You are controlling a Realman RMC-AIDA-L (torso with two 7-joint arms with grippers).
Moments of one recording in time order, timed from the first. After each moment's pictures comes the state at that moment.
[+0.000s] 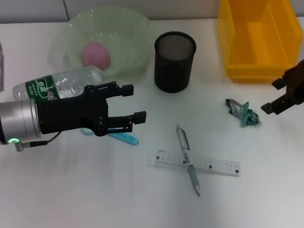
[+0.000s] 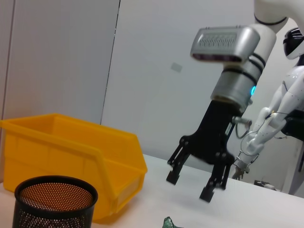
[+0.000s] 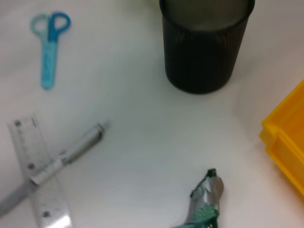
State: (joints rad) left arm -0.50 -1.99 1.11 0.45 1.53 1.54 -1.15; right arm 0.74 2.01 -0.88 -1.09 -2.70 -1.66 1.94
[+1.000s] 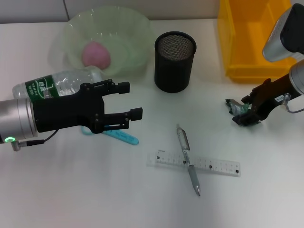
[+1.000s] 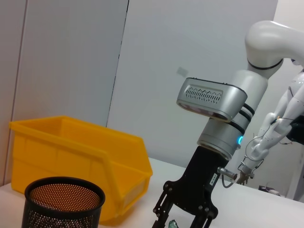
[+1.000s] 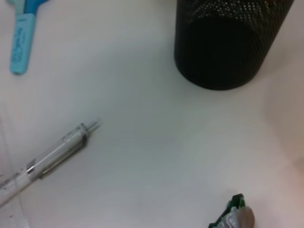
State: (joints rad) left arm -0.49 -1.99 1.09 0.45 1.52 1.54 -1.17; right arm 0.77 2.06 -0.94 -0.81 -2.68 -1.33 1.86
